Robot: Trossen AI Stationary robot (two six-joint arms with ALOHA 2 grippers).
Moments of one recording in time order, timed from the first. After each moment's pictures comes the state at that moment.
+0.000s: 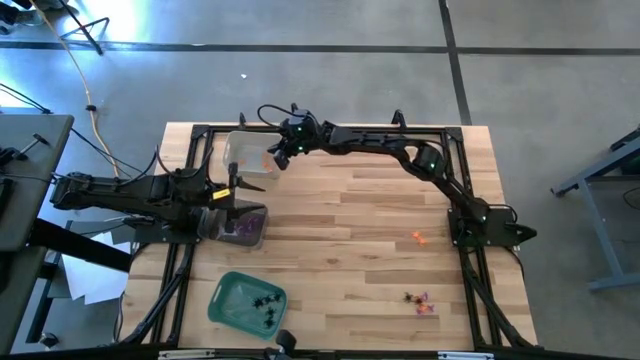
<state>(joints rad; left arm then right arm) -0.02 0.58 0.46 -0.16 -0.11 0.46 -0.40 2.44 2.00 -0.03 -0.29 0.25</state>
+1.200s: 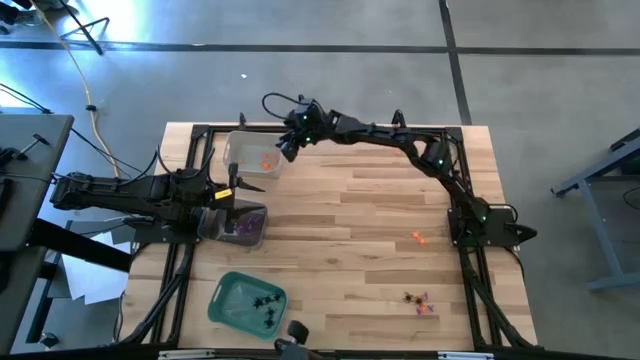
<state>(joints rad) -0.02 0.58 0.46 -0.18 -0.11 0.45 -0.45 2.35 2.00 -0.21 -0.29 0.16</state>
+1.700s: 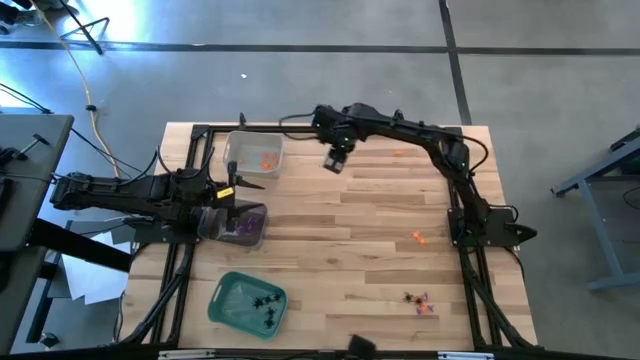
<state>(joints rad) -0.01 0.58 0.46 -0.18 -0.15 0.44 -0.43 2.15 2.00 -1.19 0.12 -0.03</state>
